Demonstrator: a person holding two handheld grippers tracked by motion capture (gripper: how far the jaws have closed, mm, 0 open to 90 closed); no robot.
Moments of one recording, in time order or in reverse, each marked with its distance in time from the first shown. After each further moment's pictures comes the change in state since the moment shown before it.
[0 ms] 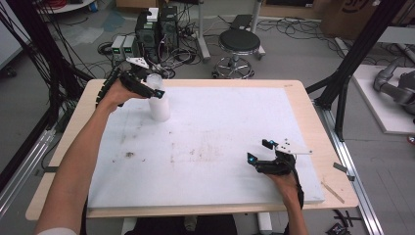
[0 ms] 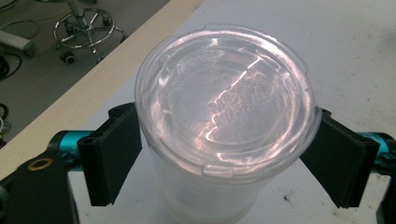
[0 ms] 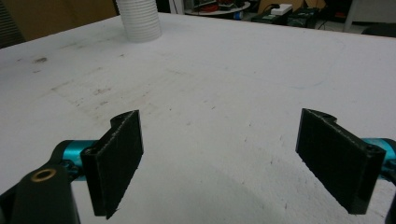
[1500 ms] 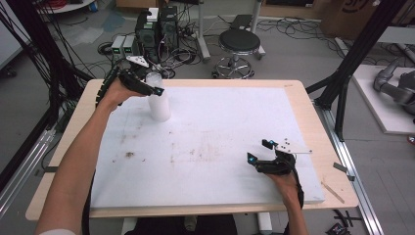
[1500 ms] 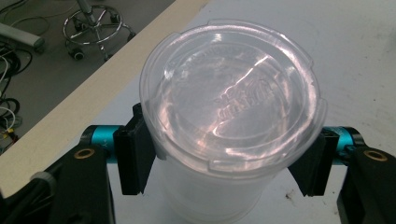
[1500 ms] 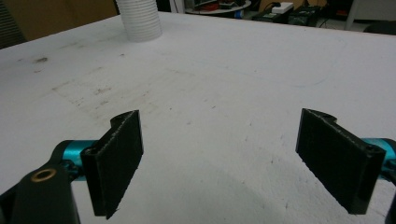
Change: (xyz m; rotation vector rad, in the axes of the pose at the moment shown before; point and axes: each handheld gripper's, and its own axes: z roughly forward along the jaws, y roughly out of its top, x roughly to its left) left arm -0.004 0.007 -0.007 0.003 0.031 -0.006; right arm 0.000 0.000 0.001 0.005 0.004 0.008
